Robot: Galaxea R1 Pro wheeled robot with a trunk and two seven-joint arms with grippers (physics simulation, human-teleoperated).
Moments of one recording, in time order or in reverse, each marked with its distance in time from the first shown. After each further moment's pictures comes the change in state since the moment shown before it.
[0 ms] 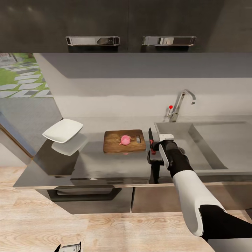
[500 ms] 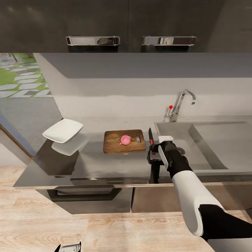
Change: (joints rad) left arm 0.000 0.000 0.000 0.000 0.000 0.000 0.000; right arm 0.000 0.001 0.001 0.032 0.002 -0.001 0.000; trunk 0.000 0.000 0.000
